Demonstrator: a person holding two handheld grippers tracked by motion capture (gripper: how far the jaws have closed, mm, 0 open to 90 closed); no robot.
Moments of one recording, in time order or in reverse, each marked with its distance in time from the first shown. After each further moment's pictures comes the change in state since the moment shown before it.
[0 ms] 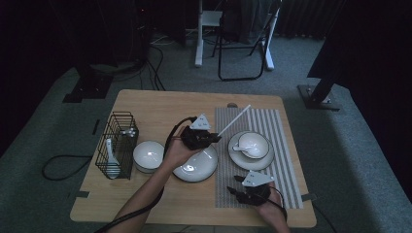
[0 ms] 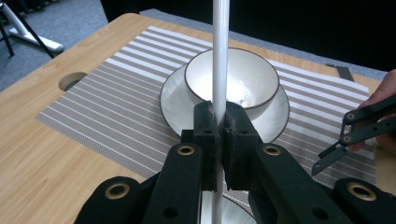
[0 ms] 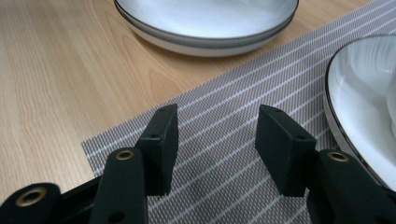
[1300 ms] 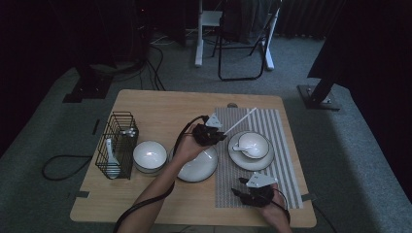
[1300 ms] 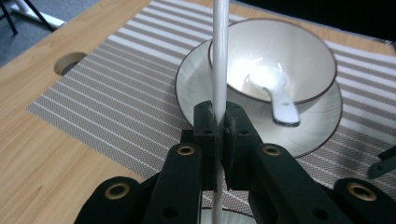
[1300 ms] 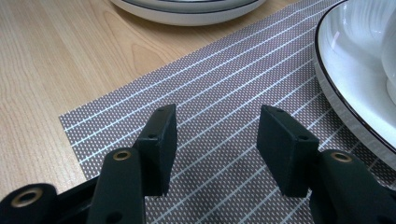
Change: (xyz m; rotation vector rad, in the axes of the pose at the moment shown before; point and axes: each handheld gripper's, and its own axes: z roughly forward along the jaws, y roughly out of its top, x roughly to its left) left arm 0.016 -0.004 0.055 0.106 0.041 0.011; right arm -0.008 -0.019 0.001 0.026 -0.017 0.043
